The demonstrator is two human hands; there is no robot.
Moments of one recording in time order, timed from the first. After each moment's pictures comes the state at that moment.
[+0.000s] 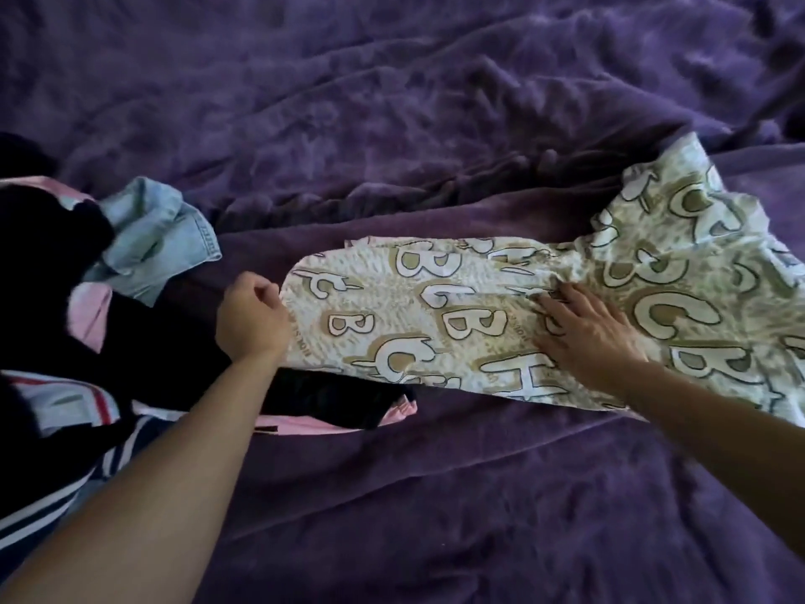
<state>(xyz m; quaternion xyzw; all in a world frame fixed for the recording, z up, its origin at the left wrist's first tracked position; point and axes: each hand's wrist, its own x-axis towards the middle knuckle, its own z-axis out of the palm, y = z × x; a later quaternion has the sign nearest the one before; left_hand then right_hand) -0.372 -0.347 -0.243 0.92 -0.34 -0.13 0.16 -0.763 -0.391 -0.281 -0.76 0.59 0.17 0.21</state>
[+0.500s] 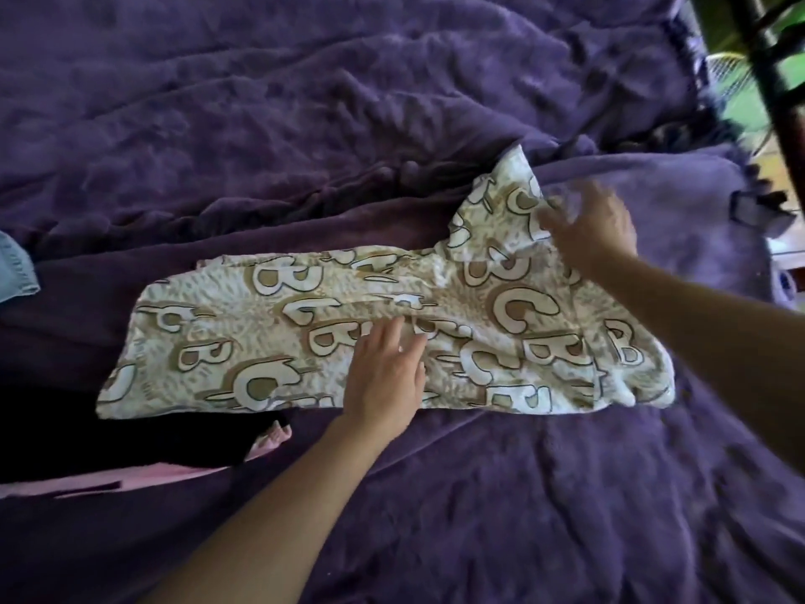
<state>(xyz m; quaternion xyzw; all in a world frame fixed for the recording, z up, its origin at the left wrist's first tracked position) -0.635 -0.335 -0.266 0.61 -0.76 -0.21 0.07 -0.873 -0.500 -0.201 -0.60 0.78 -0.11 0.15</state>
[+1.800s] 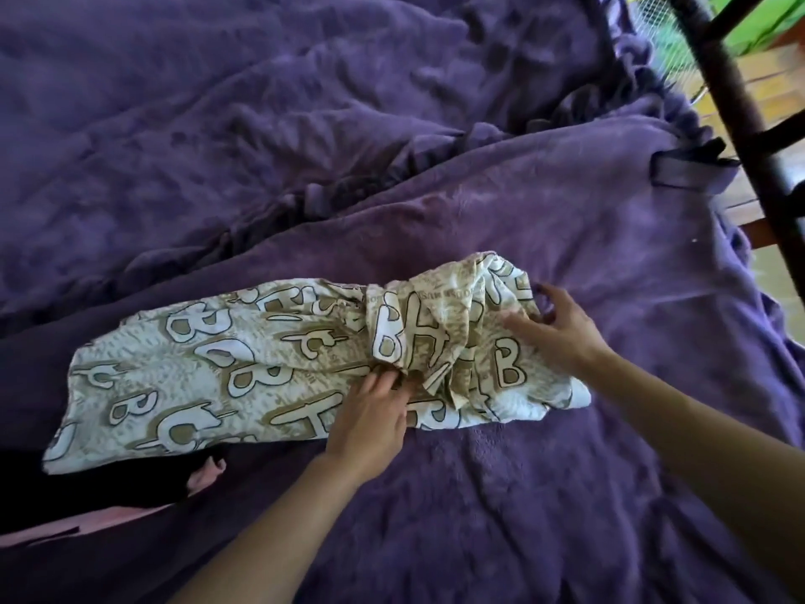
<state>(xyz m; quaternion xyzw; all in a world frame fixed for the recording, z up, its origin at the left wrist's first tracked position) -0.732 -0.326 -0.264 0.54 -0.79 -0.27 -0.09 -0.999 -0.403 -0.214 -0.40 0.77 -0.07 0.49</state>
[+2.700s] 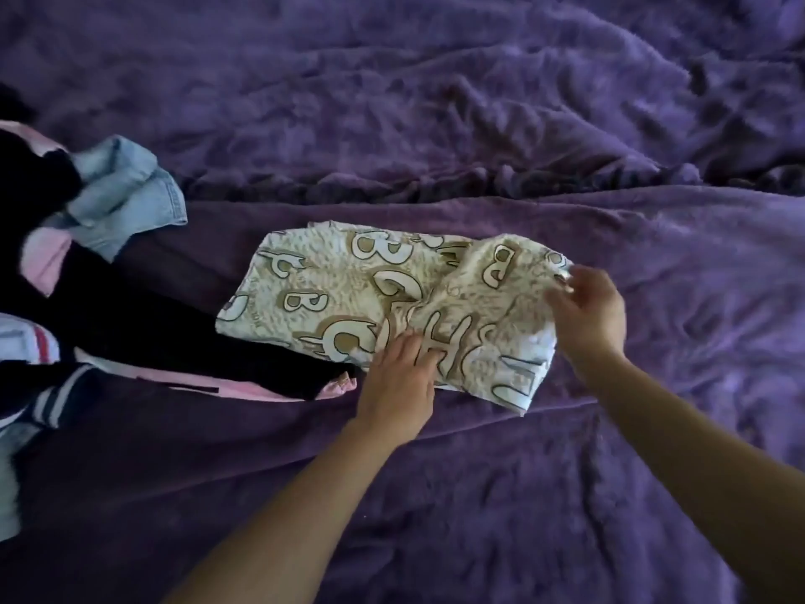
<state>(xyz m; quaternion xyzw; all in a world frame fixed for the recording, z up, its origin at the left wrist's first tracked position) -0.590 -0.279 -0.257 0.67 -0.71 -0.24 0.00 -0.795 -0.405 -0.228 -0.48 0.78 -0.22 0.33</state>
